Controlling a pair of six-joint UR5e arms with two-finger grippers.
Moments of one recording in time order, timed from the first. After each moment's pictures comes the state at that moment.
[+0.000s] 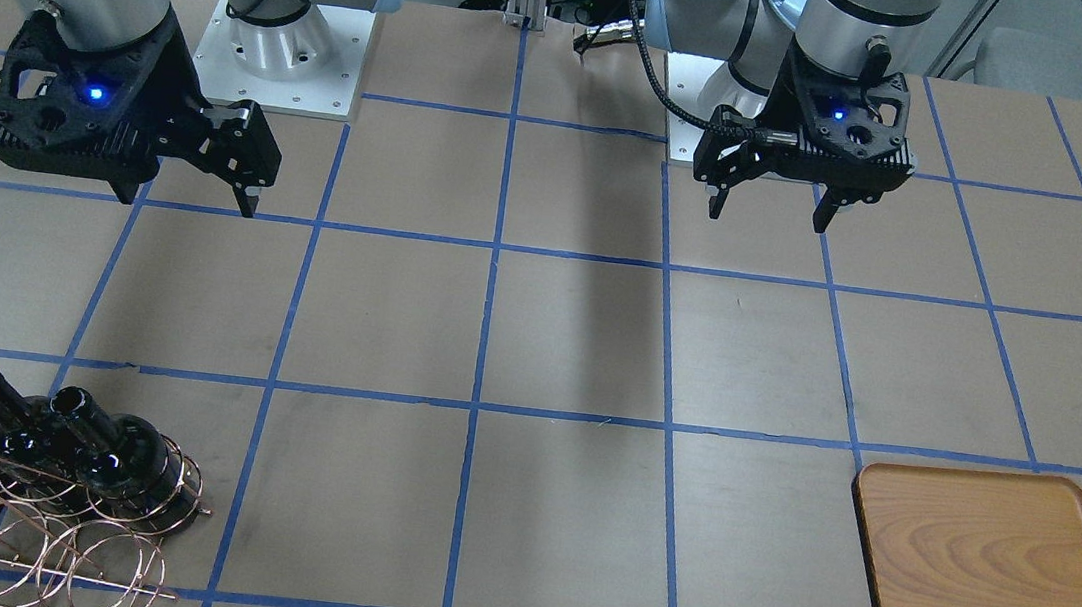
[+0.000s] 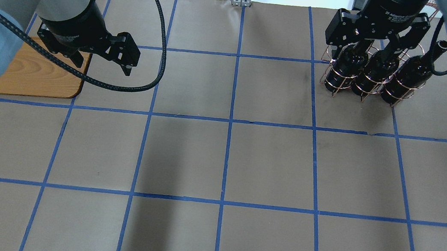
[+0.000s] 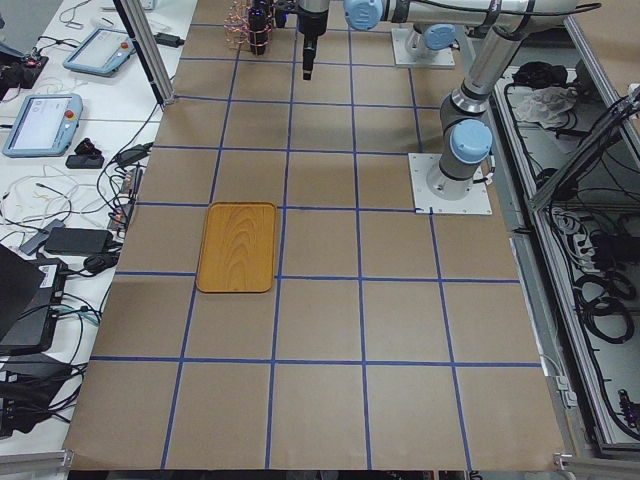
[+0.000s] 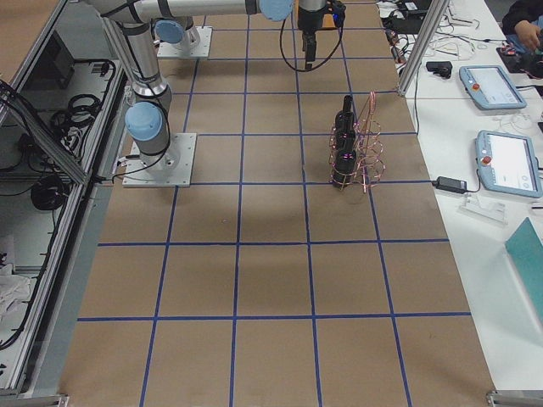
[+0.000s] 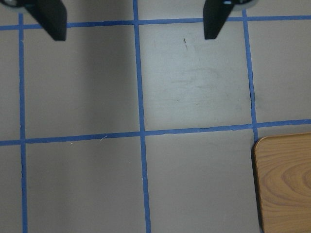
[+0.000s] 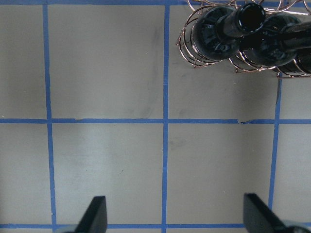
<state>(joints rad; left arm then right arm) -1.62 -1.50 -1.66 -1.47 1.63 0.01 1.59 -1.47 1.43 -1.57 -1.58 0.00</state>
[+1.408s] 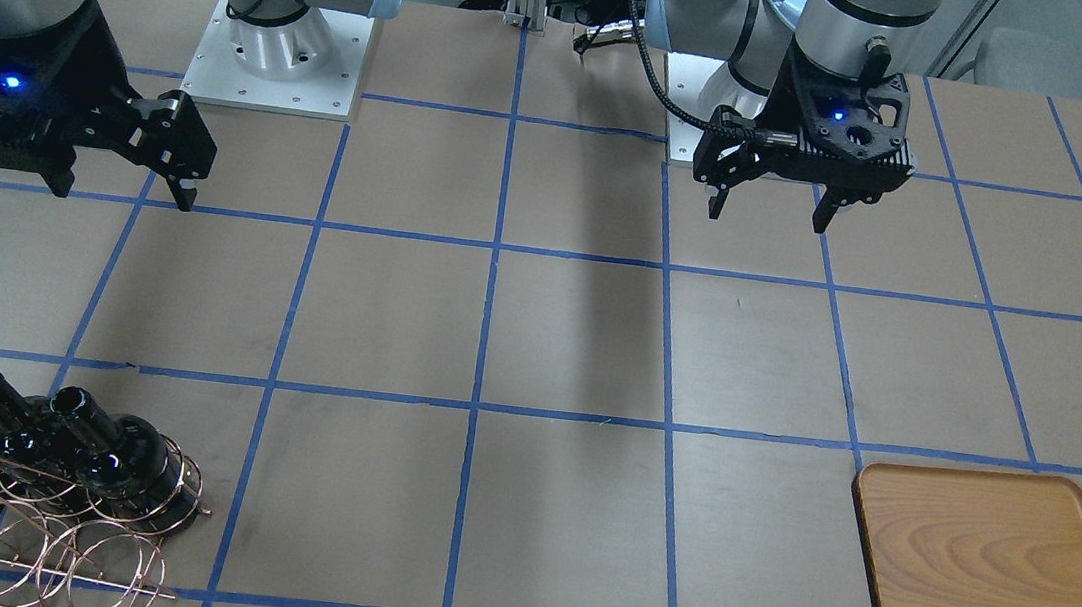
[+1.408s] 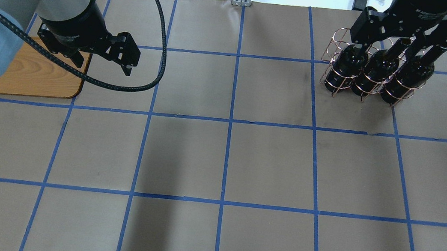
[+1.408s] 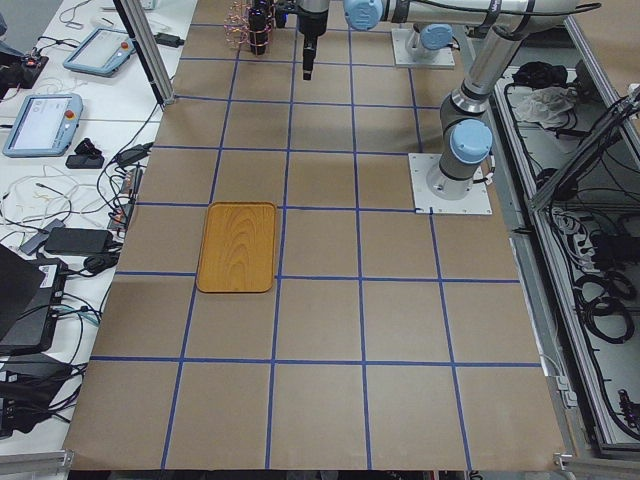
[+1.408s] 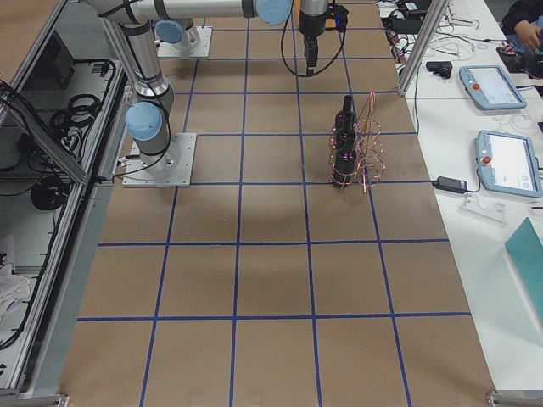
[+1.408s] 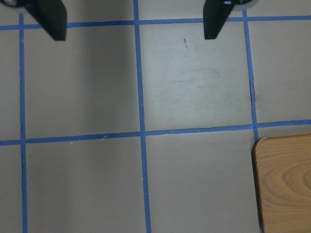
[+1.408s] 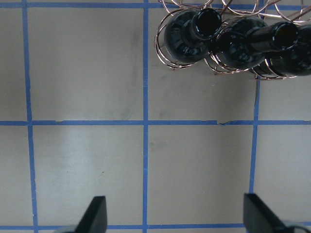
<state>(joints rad) -1.62 -1.50 -1.66 -1.47 1.63 0.00 1.49 -1.48 1.43 -1.56 -1.59 -0.11</state>
